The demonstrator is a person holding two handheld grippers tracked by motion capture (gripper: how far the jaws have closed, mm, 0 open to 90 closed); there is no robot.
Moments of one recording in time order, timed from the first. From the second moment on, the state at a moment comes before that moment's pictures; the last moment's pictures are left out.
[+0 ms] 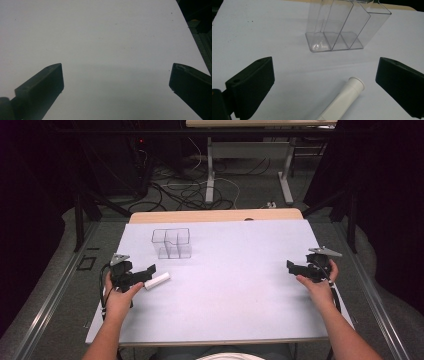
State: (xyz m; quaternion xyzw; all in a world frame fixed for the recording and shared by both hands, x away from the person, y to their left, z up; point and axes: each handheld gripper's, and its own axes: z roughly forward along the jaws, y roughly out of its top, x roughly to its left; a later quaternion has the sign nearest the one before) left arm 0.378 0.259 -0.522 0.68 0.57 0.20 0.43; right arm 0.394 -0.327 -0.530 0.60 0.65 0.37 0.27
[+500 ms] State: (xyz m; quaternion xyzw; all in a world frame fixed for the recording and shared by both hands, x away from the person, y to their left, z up) left arm 0.382 0.259 -0.511 0.66 0.57 0.19 0.45; right arm 0.387 -0.320 -0.530 0.60 0.65 0.39 0.26
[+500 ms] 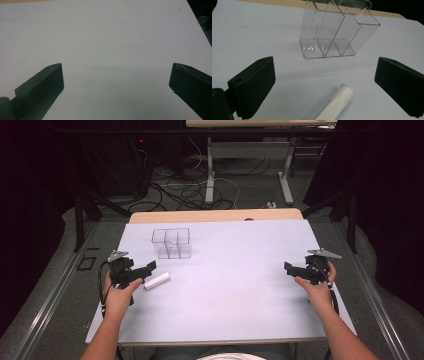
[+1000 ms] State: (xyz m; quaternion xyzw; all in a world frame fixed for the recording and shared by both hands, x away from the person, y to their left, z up) left arm 0.403 0.249 -0.473 0.65 0.58 0.23 0.44; right arm 0.382 -0.312 -0.526 0.58 0.66 0.40 0.28
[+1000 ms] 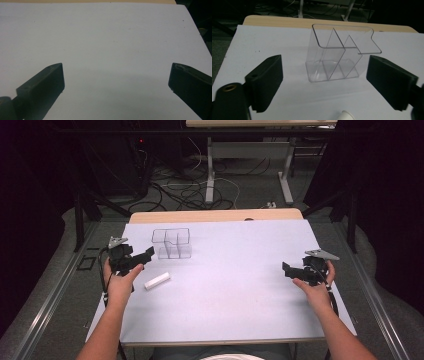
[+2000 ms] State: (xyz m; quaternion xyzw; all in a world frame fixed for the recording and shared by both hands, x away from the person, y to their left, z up) left arm 0.474 0.243 -0.465 0.63 0.63 0.22 0.40; right arm 0.383 -0.317 -0.533 0.60 0.65 0.39 0.25
